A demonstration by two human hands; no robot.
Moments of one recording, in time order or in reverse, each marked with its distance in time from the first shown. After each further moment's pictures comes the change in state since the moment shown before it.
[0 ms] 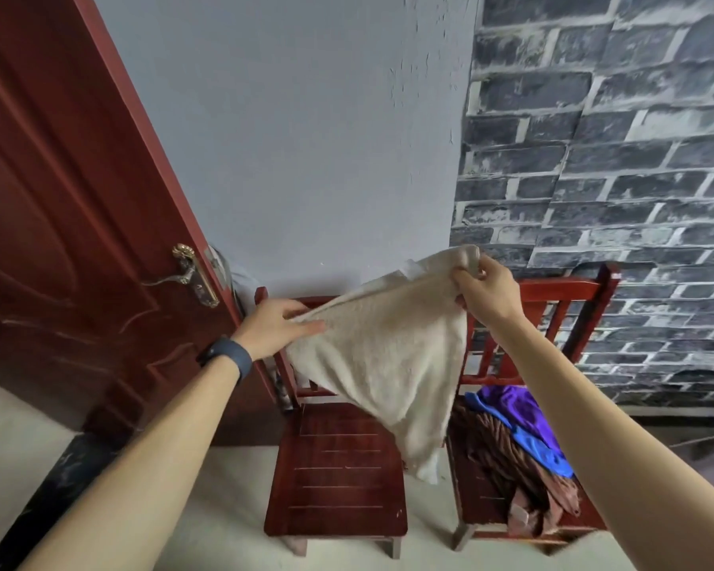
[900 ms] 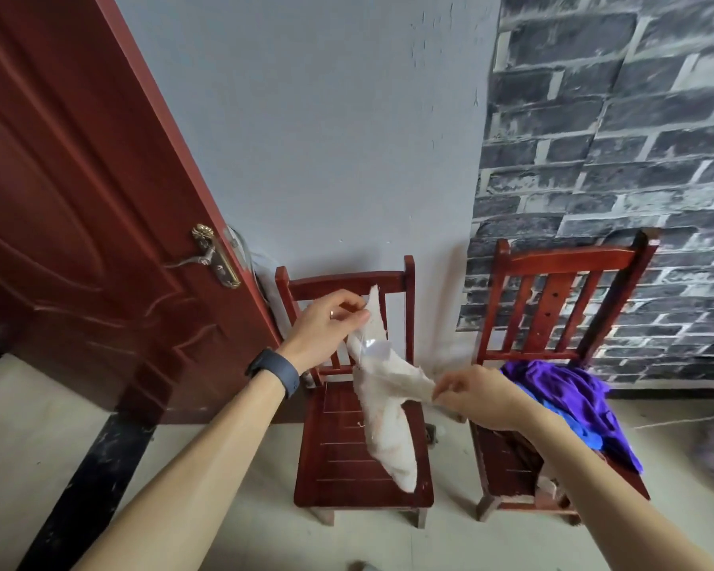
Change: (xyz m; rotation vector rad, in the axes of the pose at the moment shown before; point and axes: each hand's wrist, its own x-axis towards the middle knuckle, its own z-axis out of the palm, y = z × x) left_hand -0.028 -0.003 0.040 -0.256 -0.013 0.095; right_hand -0.116 0.063 0.036 -0.526 -0.792 -0.049
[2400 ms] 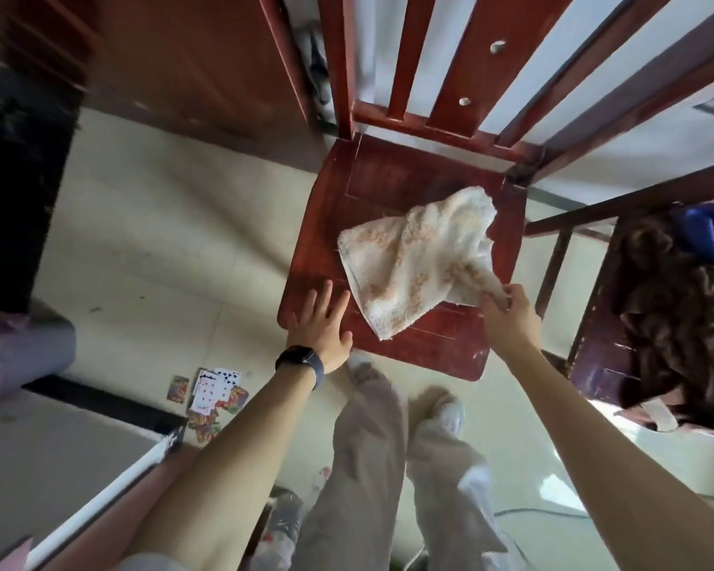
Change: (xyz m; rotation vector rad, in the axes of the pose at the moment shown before) left_hand -0.055 -0.548 0.236 0.594 -0.526 -0.716; right_hand 0.314 0.198 0.341 0.258 0.072 0.695
